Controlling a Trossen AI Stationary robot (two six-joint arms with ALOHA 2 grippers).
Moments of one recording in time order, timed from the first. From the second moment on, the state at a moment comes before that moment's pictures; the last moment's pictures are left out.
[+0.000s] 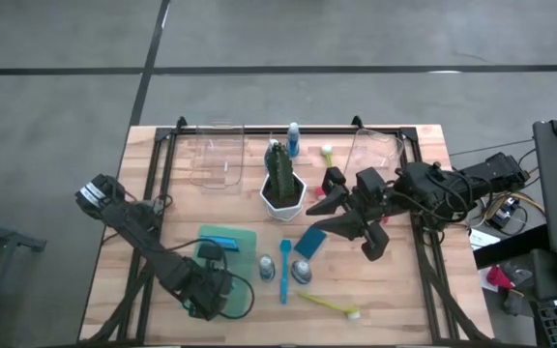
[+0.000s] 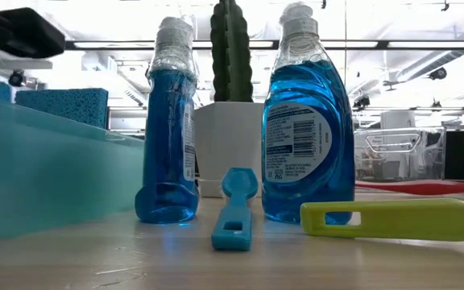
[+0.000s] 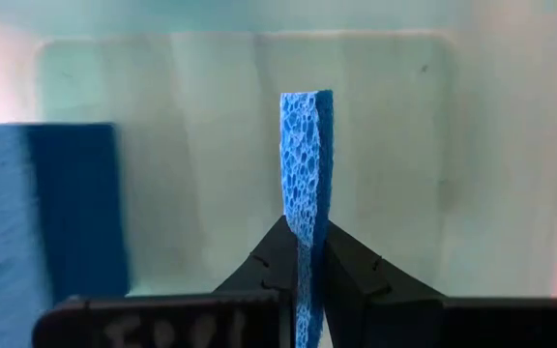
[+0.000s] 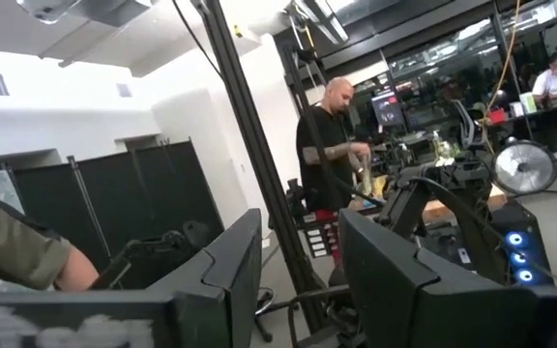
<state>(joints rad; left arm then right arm) -0.74 1.63 1.18 -0.92 -0.16 -0.60 0.31 1.31 1.30 0.30 0.00 0.38</state>
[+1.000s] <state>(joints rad) -0.75 1.65 1.11 -0.83 -0.12 -0.63 0.30 1.30 1.30 0.30 0.00 0.35</state>
